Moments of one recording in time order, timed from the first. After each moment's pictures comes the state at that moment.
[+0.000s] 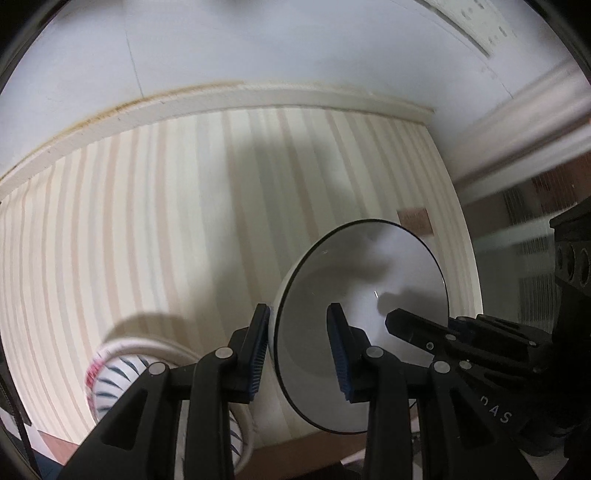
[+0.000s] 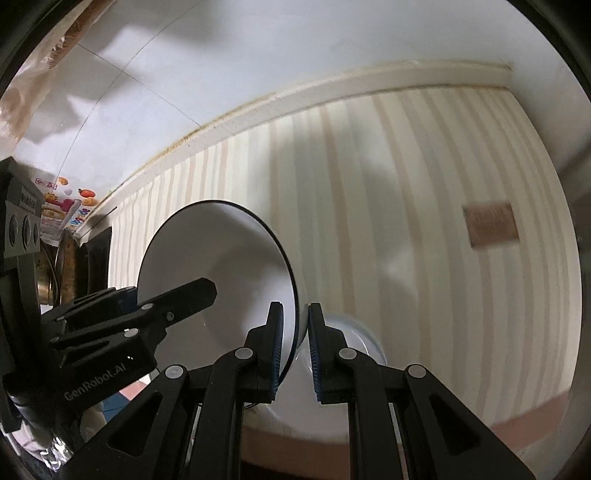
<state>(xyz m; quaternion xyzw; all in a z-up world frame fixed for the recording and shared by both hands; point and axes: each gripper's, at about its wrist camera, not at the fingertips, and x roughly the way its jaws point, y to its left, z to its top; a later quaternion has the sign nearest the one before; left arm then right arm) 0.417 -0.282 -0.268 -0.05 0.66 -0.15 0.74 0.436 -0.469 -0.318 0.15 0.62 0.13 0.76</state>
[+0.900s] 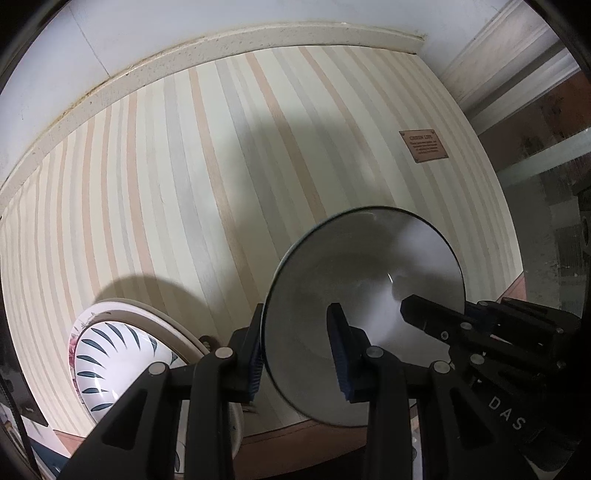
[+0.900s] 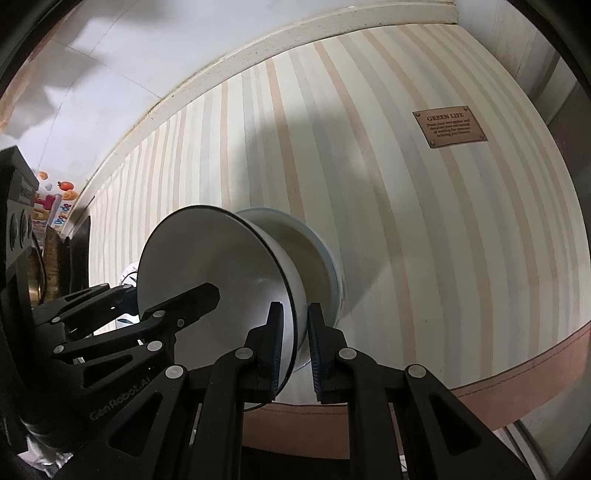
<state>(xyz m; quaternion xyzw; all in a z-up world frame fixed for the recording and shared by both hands) 0.376 -0.327 -0.313 0.04 0.68 -0.14 0.72 0.374 -0.495 -0.372 0.17 0.64 0.09 0.74</state>
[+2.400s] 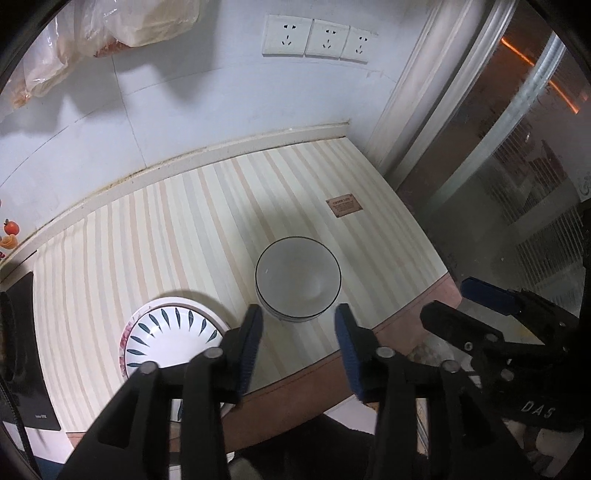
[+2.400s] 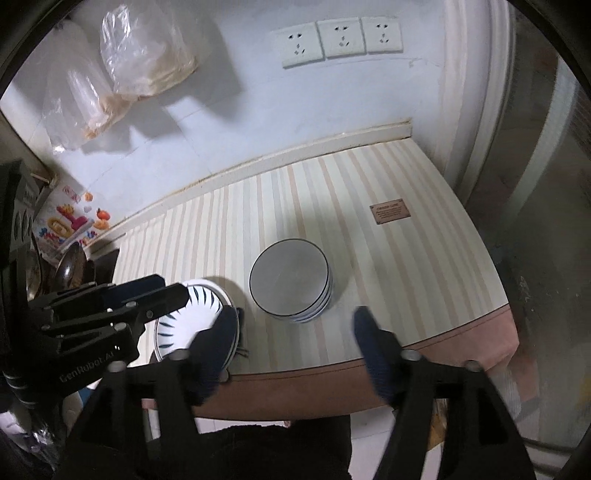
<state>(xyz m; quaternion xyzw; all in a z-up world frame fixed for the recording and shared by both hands) 0.272 -0.289 -0.151 0.03 0.54 -0.21 0.81 0.220 -0.488 -0.187 0.14 0.49 0.04 0.86</state>
